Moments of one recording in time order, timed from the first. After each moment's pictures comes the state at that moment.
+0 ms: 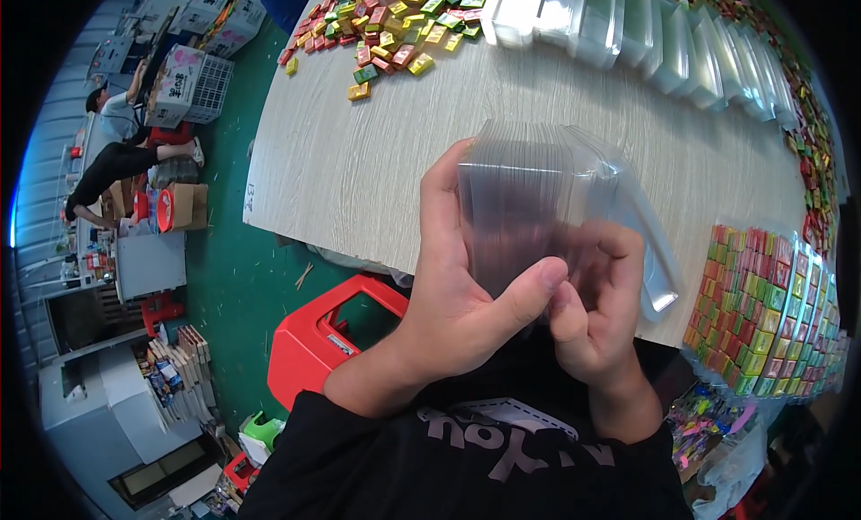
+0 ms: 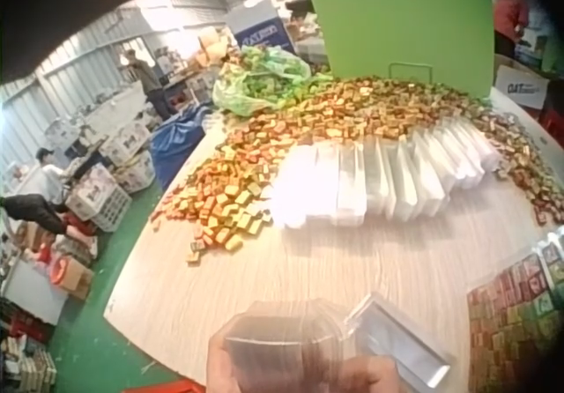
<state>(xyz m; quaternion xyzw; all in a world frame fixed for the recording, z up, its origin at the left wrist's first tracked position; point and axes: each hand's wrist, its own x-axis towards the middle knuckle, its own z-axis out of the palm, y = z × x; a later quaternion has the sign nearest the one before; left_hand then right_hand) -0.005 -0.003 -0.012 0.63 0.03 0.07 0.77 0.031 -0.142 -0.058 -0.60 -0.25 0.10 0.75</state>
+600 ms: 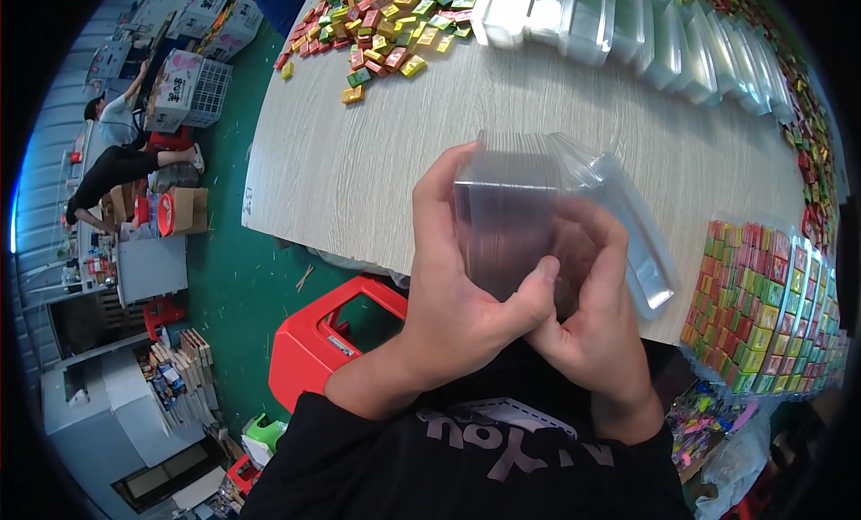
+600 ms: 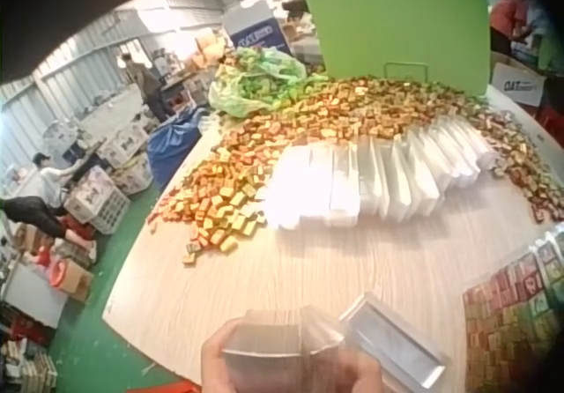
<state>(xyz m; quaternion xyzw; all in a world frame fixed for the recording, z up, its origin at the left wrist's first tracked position) -0.005 -0.011 -0.014 0.75 0.04 0.13 0.65 0.038 -0.147 -0.039 -0.64 -0.31 0.17 0.68</state>
